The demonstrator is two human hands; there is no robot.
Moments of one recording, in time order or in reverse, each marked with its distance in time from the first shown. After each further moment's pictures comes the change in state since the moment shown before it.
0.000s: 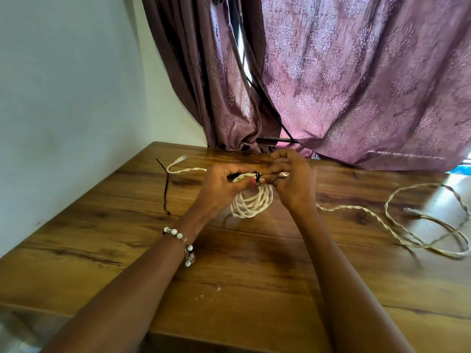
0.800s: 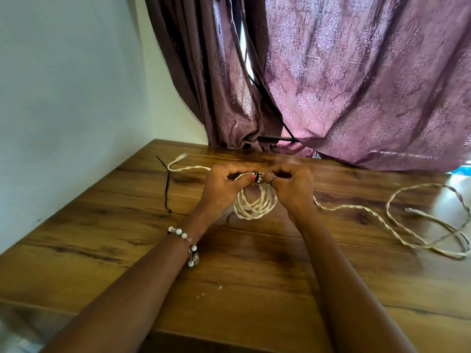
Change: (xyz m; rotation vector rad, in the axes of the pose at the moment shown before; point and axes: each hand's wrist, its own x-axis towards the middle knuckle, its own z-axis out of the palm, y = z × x) left_hand 0.004 -0.017 0.006 -0.057 0.124 -0.076; right_hand -0.006 0.002 0.010 0.119 0.035 0.241
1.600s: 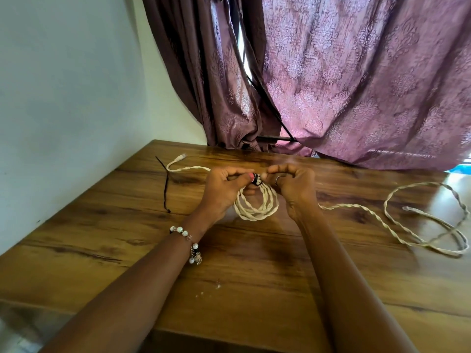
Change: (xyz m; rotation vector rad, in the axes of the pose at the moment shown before) left_hand -0.003 0.001 0.008 -0.242 -0.003 -0.168; right_hand -0.001 -0.005 -0.008 0.399 -0.065 0.311
